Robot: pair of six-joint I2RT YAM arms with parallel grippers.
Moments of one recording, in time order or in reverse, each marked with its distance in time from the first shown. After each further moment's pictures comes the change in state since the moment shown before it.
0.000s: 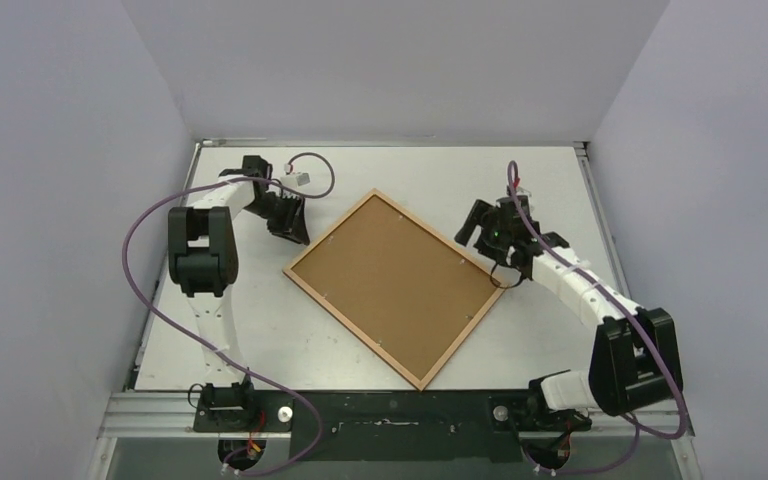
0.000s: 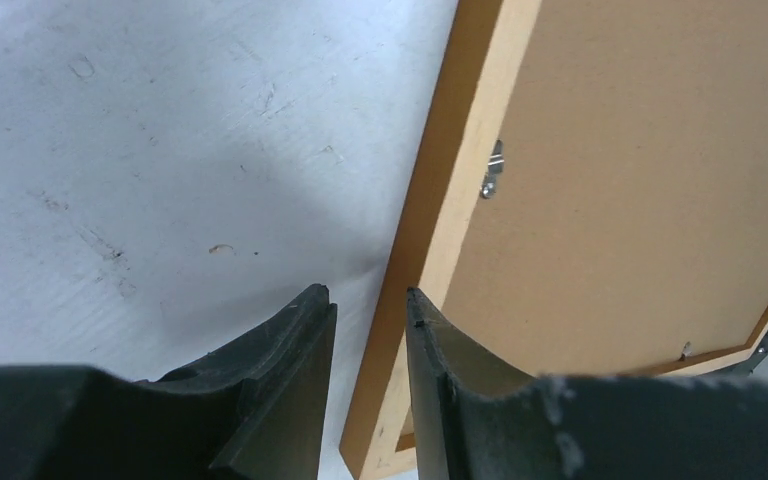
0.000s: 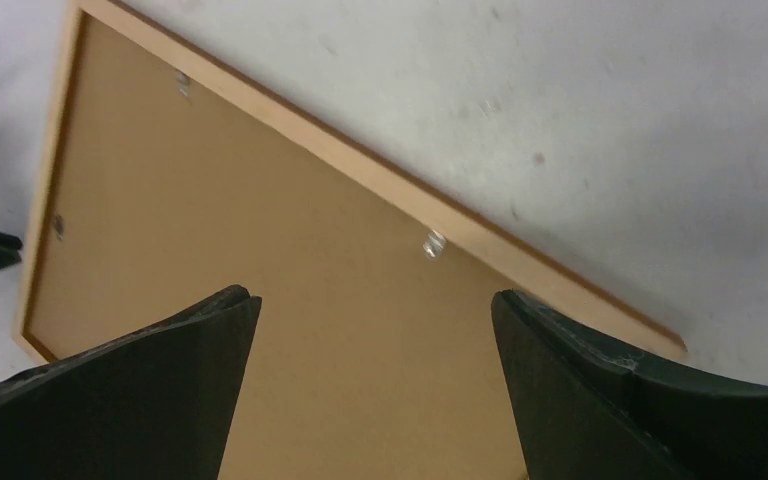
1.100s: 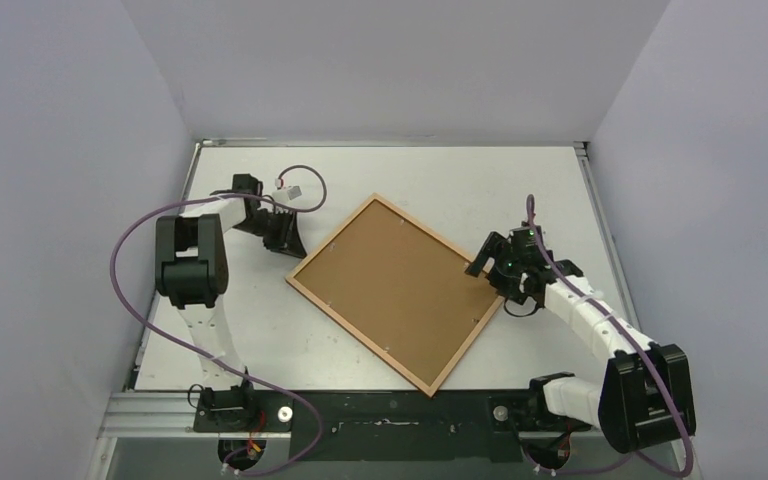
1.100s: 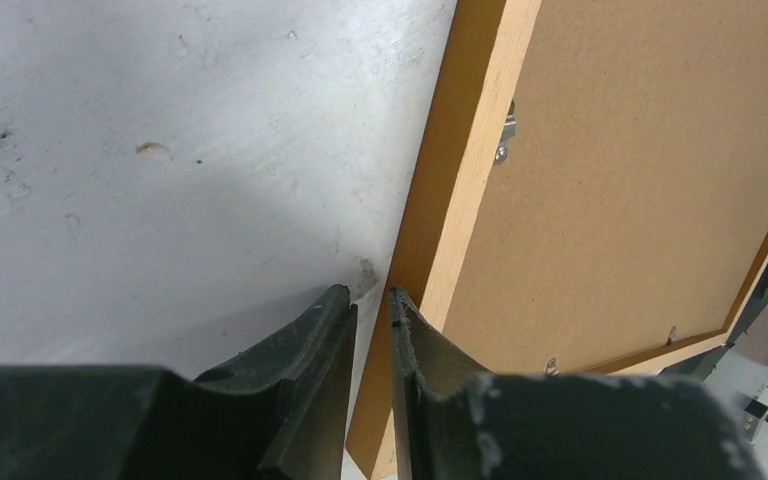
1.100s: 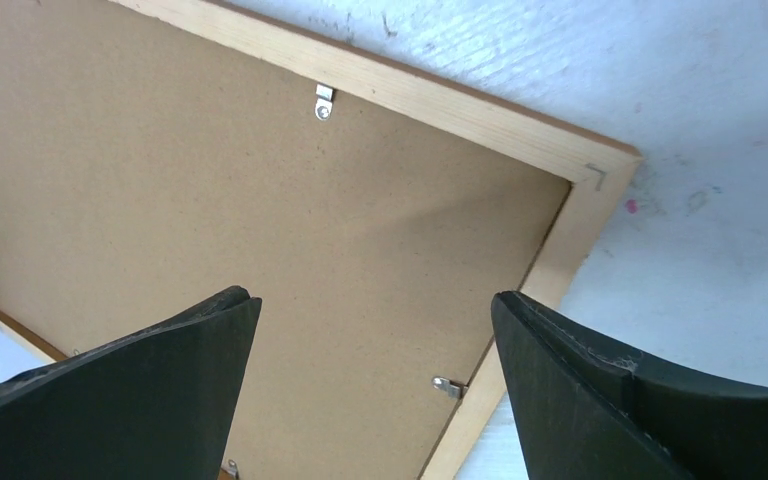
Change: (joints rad) left arm 0.036 -0.098 -0.264 0.165 0.068 -0.041; right arm -0.047 -0.204 -0.291 -0.138 -0.081 0.106
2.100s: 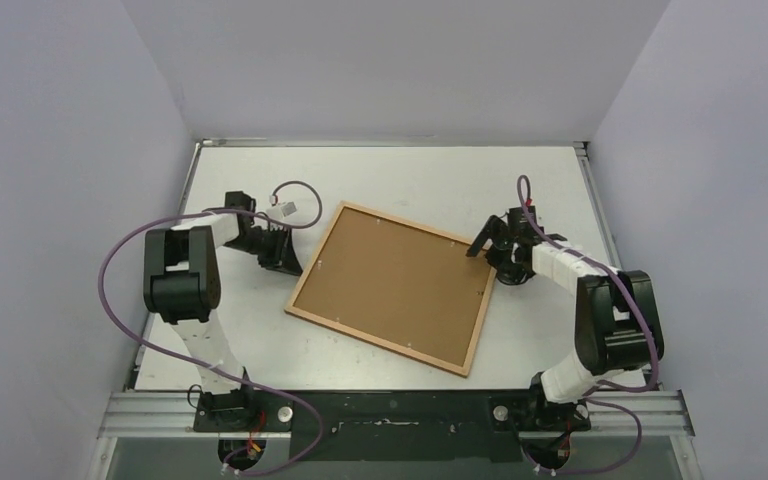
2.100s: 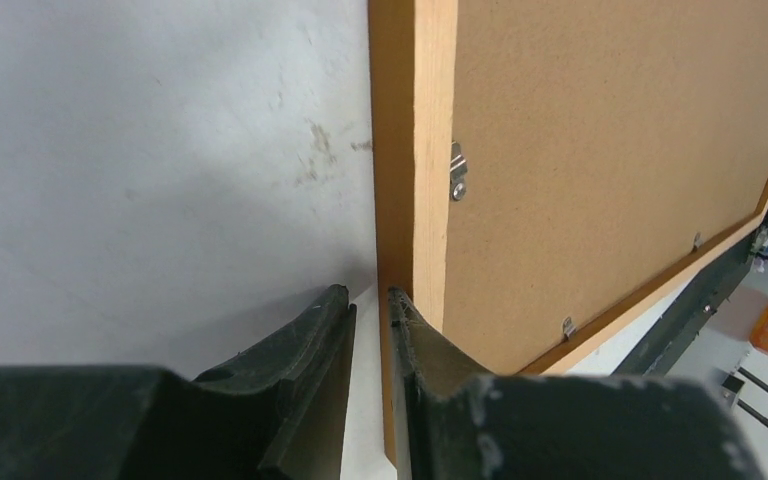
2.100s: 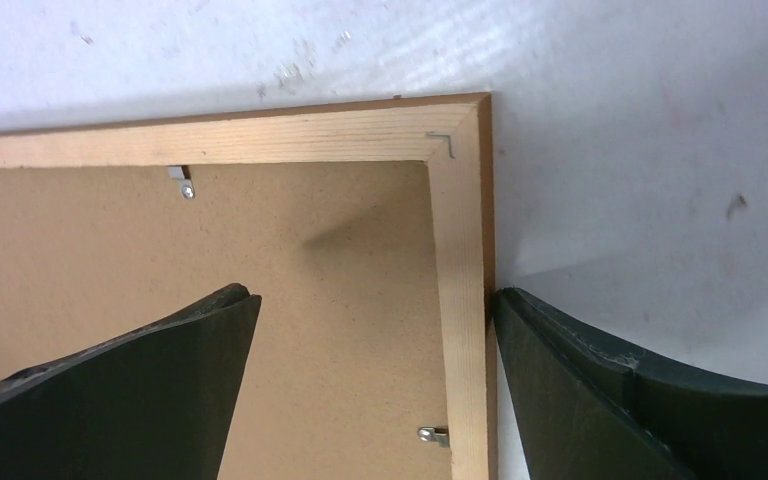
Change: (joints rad) left arm 0.035 -0.121 -0.195 0.029 0.042 0.017; right arm -0.087 0.311 0.125 0.143 -0.011 -0.010
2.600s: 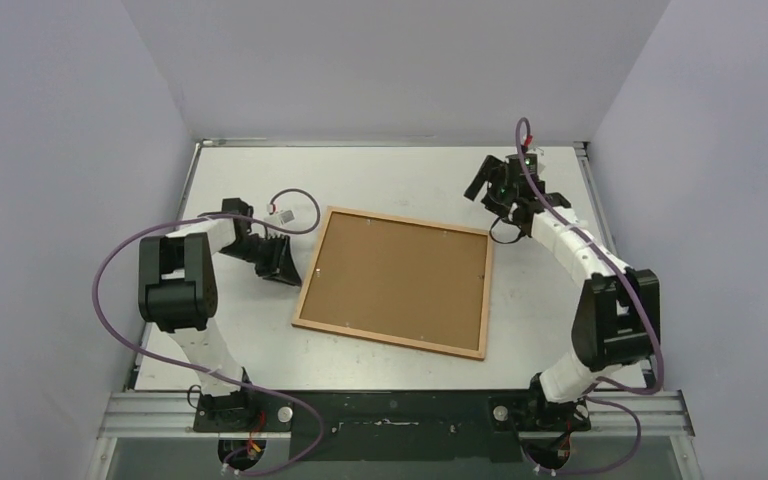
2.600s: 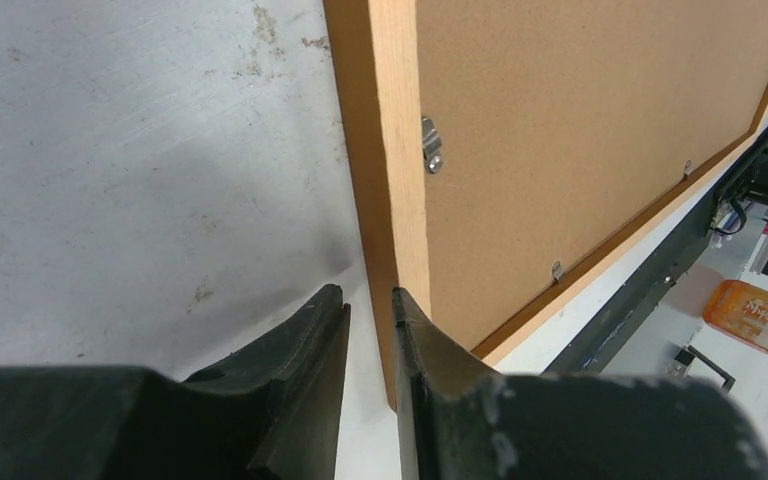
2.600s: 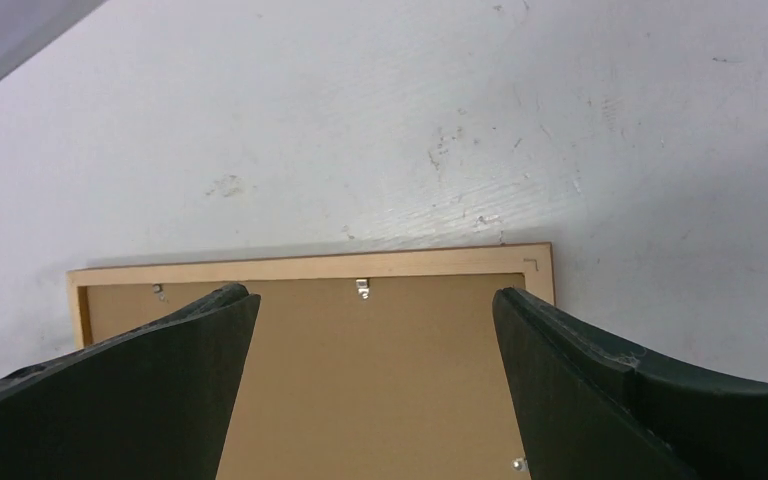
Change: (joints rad) left arm 0.011 -0.070 -0.076 -0.086 0.006 -0.001; right arm 0.032 0.107 0.412 -0.023 0.100 -0.124
